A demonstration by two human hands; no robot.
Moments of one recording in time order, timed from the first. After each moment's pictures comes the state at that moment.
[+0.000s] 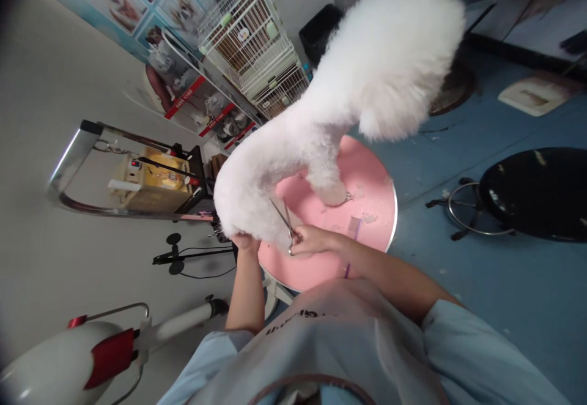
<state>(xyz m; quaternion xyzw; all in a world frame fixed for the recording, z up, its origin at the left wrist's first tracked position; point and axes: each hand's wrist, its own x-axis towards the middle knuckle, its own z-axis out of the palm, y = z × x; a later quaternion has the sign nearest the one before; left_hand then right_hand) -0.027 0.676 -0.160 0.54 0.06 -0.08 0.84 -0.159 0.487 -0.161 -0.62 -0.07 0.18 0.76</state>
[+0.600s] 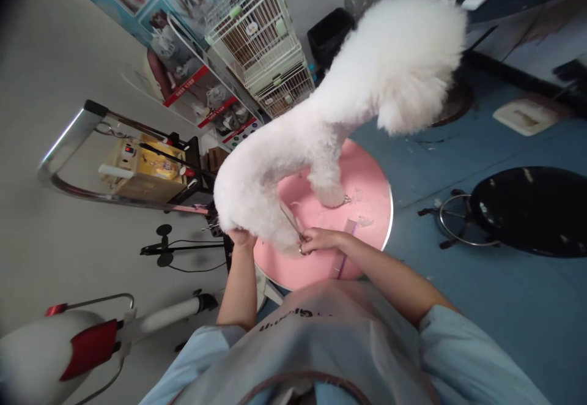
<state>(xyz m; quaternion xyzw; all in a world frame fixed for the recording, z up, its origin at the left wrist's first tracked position) -0.028 0.673 -0.159 0.51 0.08 -0.08 0.85 -0.164 0.471 -0.212 -0.59 -0.07 0.30 0.75</state>
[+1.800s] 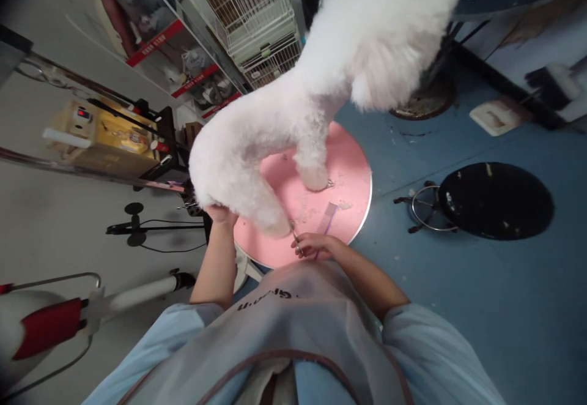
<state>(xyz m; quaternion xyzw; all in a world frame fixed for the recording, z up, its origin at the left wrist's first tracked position) -0.028 0.669 -0.158 0.51 0.02 -0.08 0.86 -0.238 0.495 -0.269 -0.40 0.11 0.43 0.80</state>
